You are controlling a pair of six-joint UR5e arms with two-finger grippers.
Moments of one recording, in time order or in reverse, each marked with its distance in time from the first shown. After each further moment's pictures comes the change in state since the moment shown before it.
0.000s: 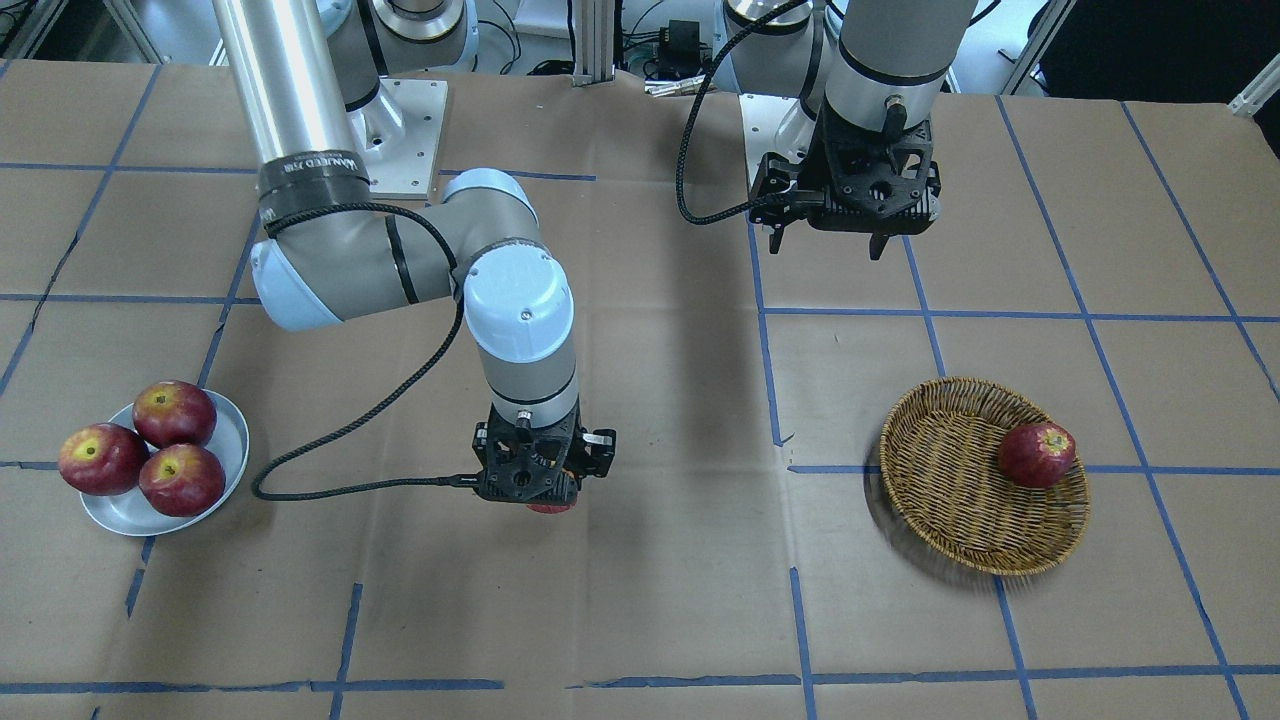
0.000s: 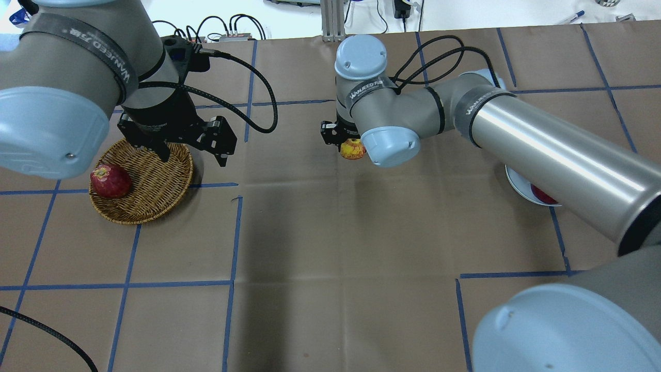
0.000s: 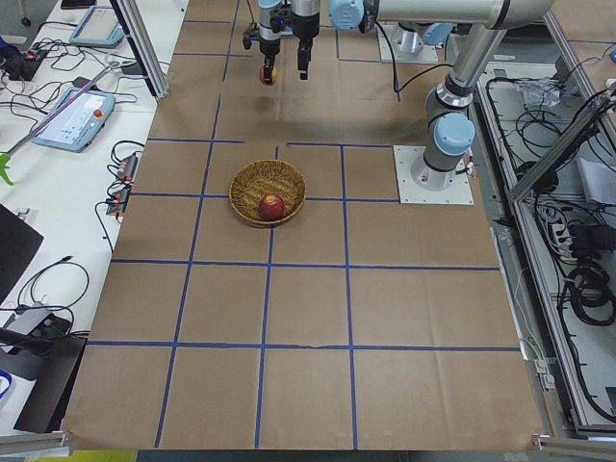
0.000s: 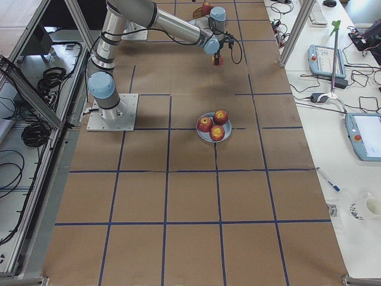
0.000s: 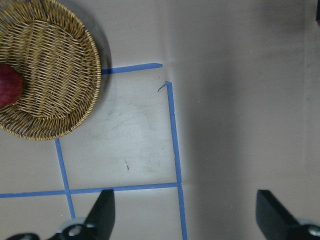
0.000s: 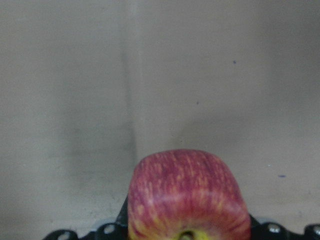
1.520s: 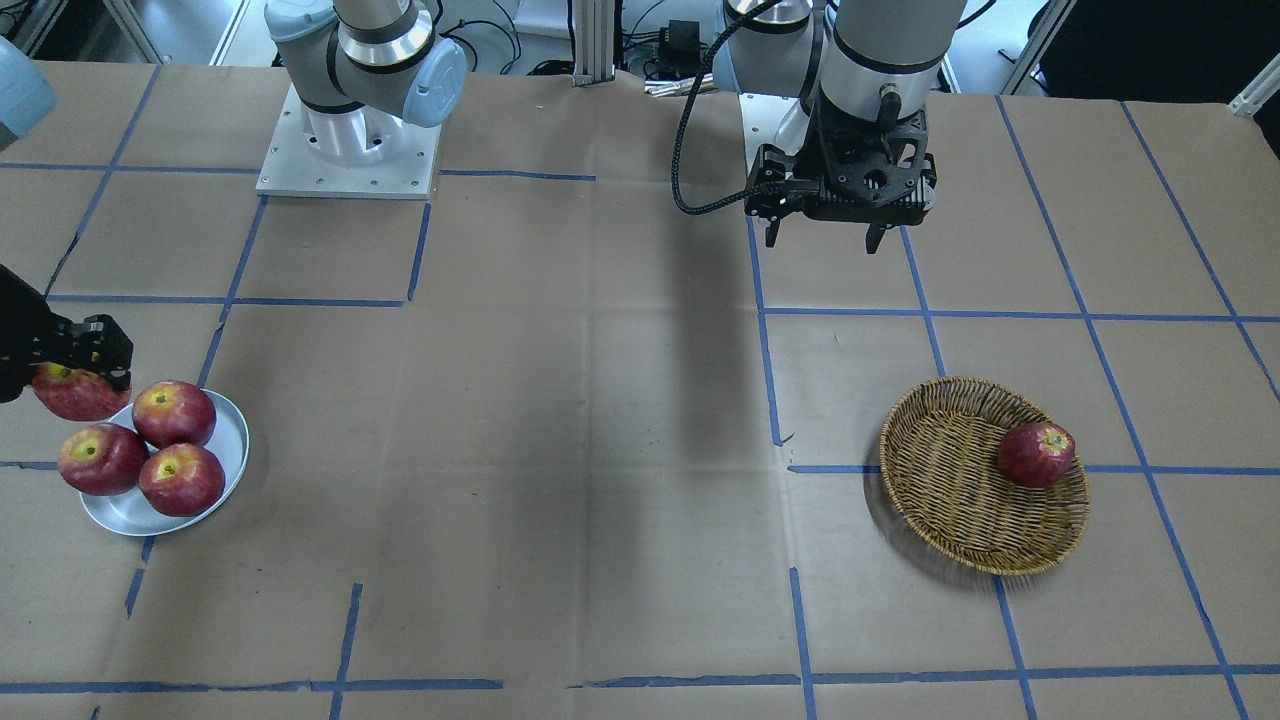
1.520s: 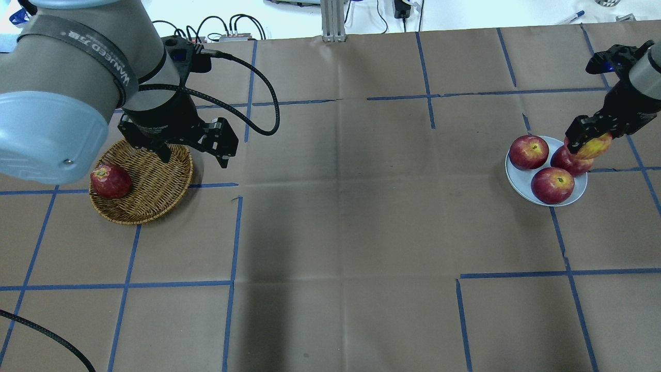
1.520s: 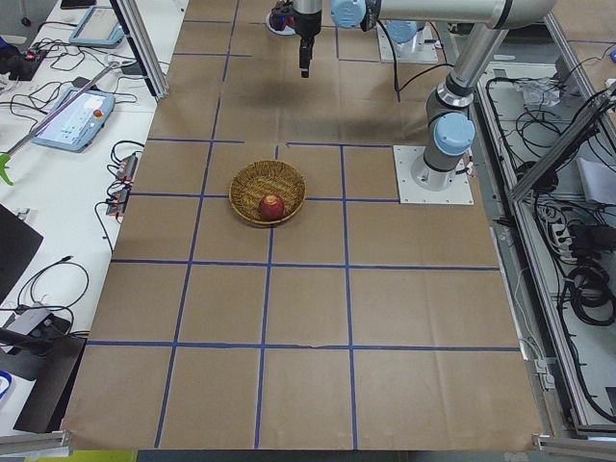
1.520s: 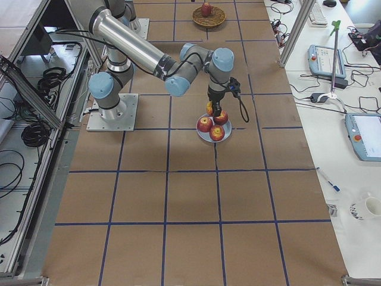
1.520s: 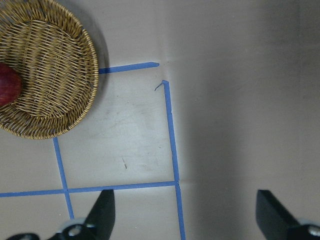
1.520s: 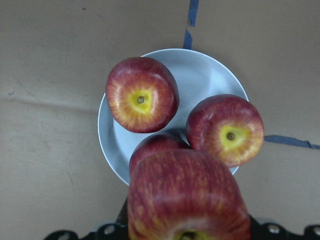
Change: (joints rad) left arm -0.007 0.012 -0.003 -0.001 0.000 -0.001; right arm -0.756 -0.260 0.193 0.207 0.008 -0.990
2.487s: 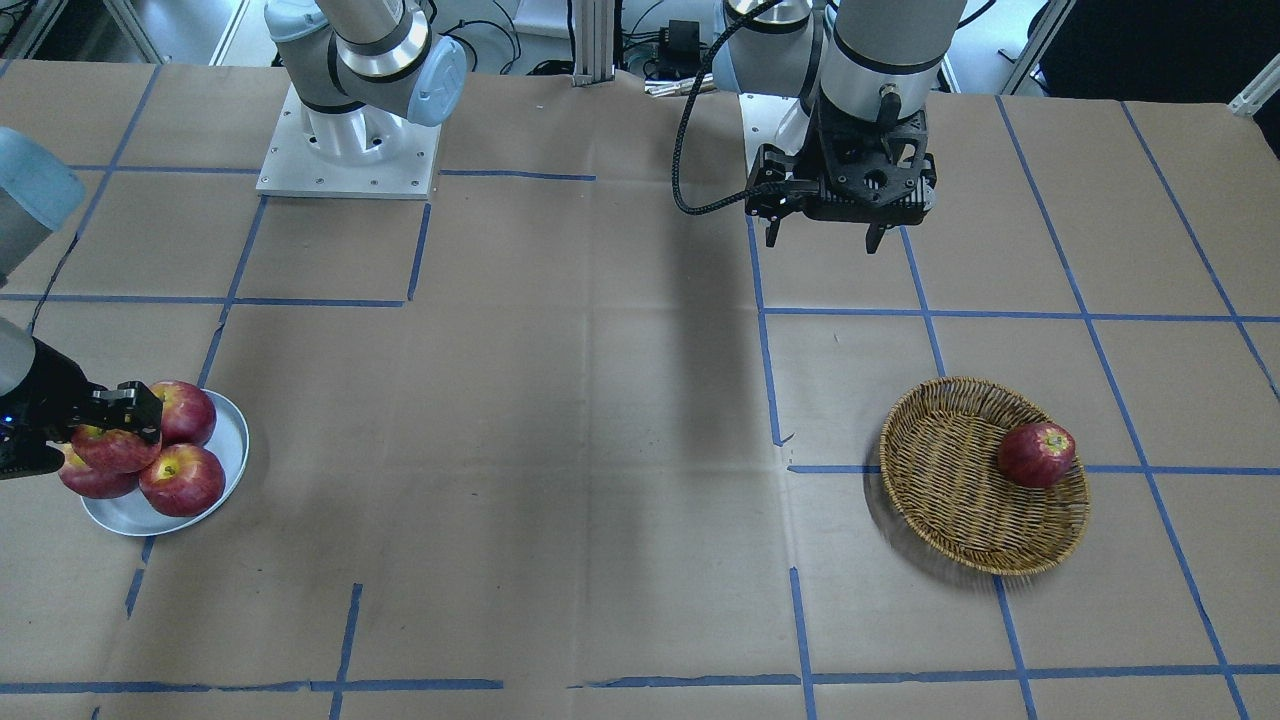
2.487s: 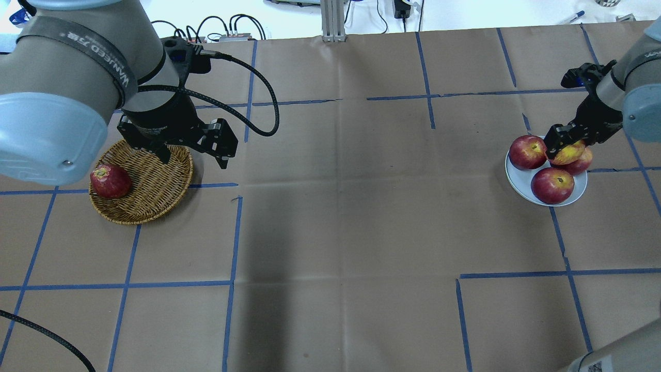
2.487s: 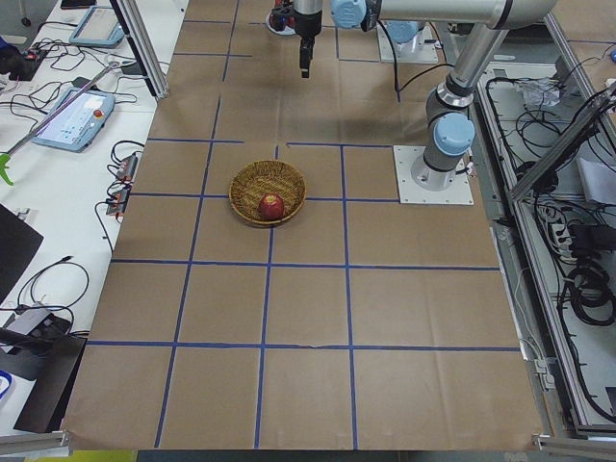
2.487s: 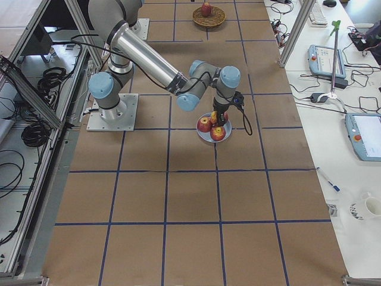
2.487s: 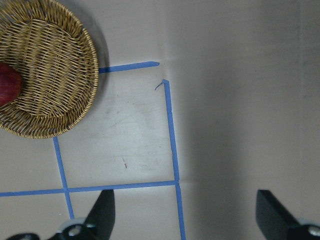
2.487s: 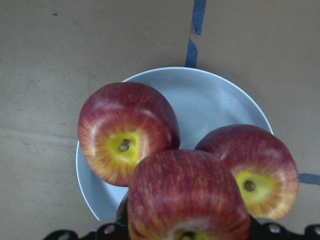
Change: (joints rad) left arm 0.001 0.001 -0.003 0.000 0.000 0.000; right arm 0.019 0.117 -0.002 -0.094 0.008 0.027
